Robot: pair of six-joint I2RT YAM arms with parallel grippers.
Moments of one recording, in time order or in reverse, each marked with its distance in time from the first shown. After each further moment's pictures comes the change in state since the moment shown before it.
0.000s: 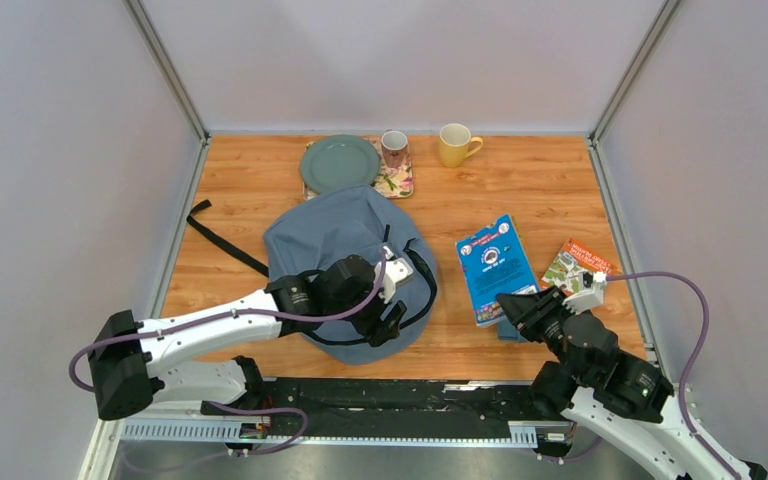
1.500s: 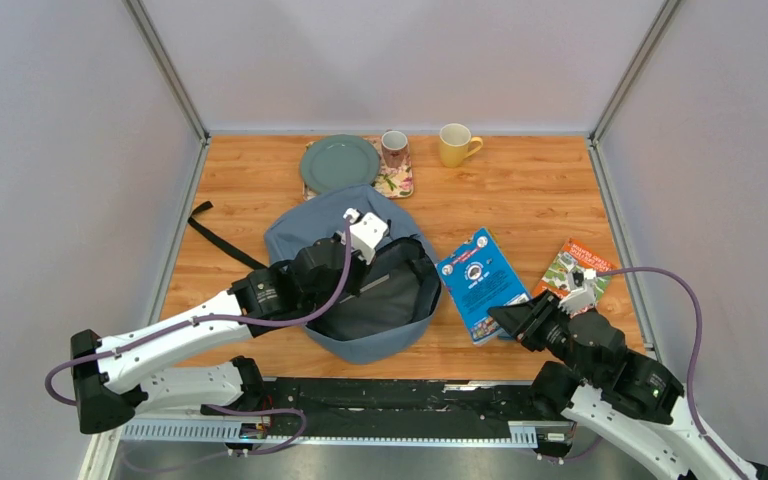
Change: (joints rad) left arm -0.009 -0.123 0.130 0.023 -0.494 0.095; right arm 0.000 0.040 0.069 -0.076 -0.188 0.012
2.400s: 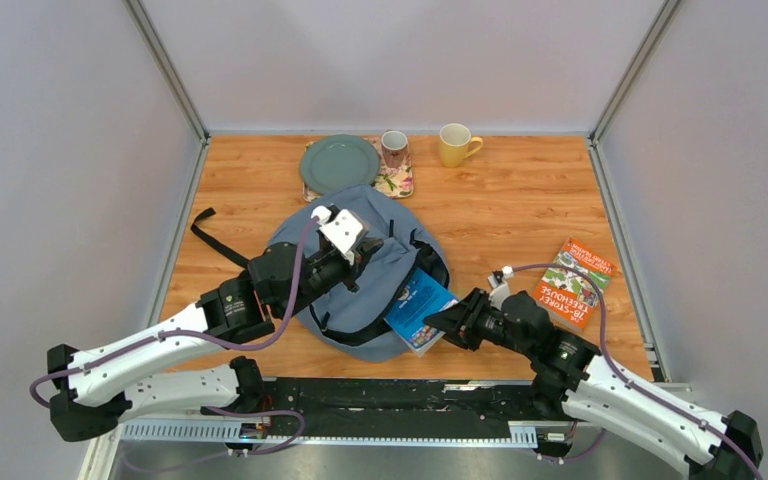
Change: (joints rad) left arm -0.056 -0.127 0.026 0.227 0.073 0.111; right arm 0.000 0.344 -0.316 0.667 -0.420 0.348
